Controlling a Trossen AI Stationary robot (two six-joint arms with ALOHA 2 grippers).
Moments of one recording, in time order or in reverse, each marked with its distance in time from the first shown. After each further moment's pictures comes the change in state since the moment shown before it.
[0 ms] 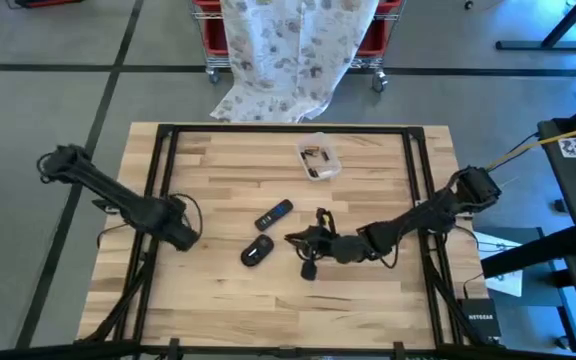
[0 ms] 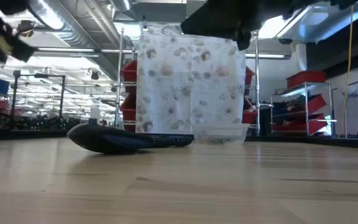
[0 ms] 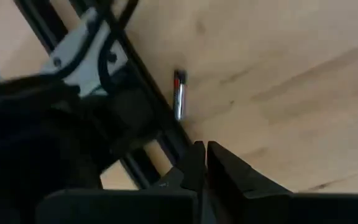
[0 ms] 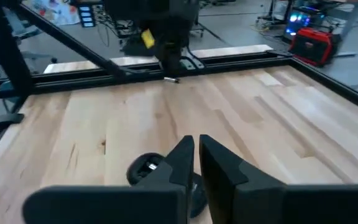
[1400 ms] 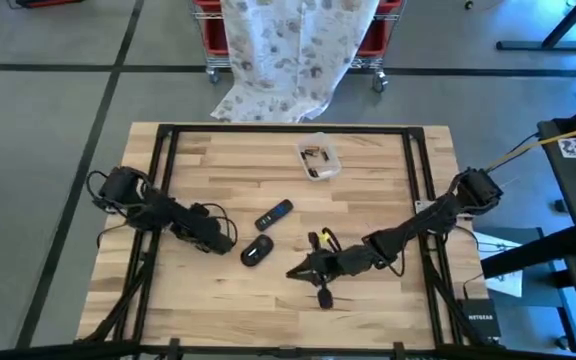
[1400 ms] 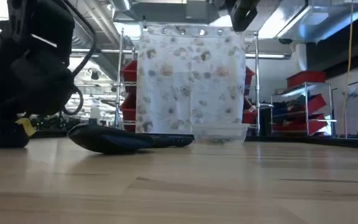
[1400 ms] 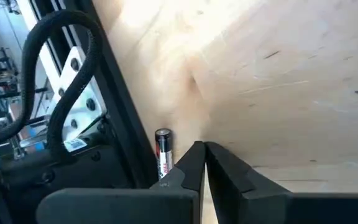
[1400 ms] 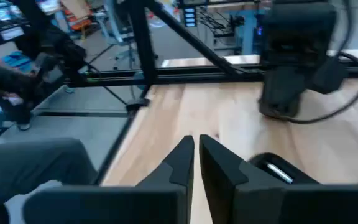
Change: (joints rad) left arm 0.153 0.611 0.030 0.186 -0.103 0.084; right arm 0.114 -0.002 -0.001 0.085 -0.286 -0.004
